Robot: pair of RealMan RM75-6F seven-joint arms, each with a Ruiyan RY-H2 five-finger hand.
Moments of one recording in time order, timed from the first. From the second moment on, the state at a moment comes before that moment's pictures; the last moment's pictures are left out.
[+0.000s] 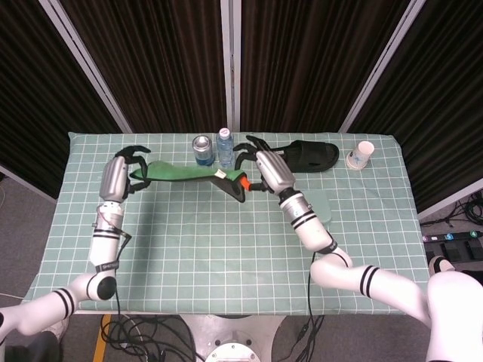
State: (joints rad) left arm -0.64 -1.62 -0.38 -1.25 1.14 1.16 -0.25; right arm 0.95 -1.64 0.43 -1.28 -1.12 0.82 0.22
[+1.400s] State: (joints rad) left arm -0.49 -1.40 0.07 -1.62 1.44 1.01 0.06; right arm 0.77 -1.61 -0.02 -1.34 -1.55 0.84 0.26
